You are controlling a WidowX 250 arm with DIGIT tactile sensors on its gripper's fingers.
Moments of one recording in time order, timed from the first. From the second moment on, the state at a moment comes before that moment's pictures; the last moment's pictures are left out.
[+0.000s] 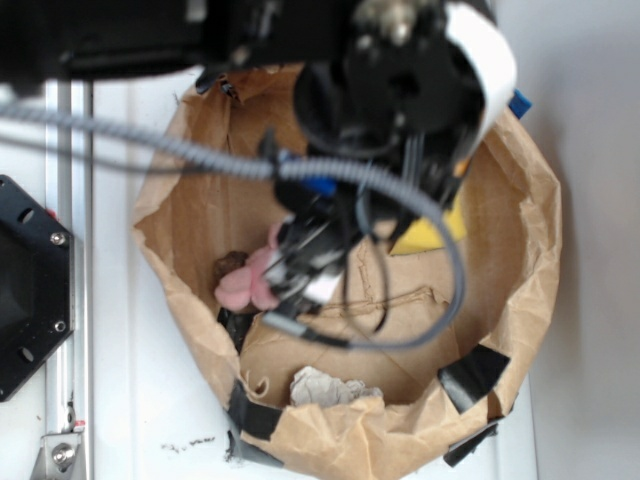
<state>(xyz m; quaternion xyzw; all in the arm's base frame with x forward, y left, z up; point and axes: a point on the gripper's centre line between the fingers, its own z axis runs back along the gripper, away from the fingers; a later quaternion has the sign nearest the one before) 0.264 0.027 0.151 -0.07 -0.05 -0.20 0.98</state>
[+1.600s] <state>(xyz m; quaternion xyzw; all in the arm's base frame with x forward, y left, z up) 0.280 0.014 0.093 -0.05 -0.09 -0.50 0.86</state>
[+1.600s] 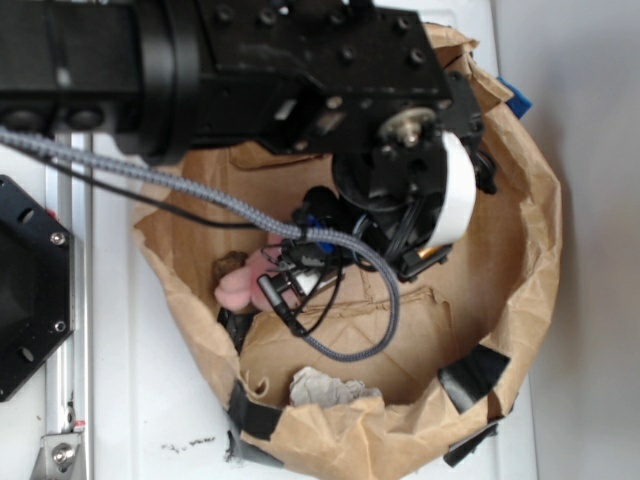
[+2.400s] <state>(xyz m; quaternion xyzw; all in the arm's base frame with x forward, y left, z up) 0.311 -0.019 0.072 -0.03 -0.07 -0.67 0.74</state>
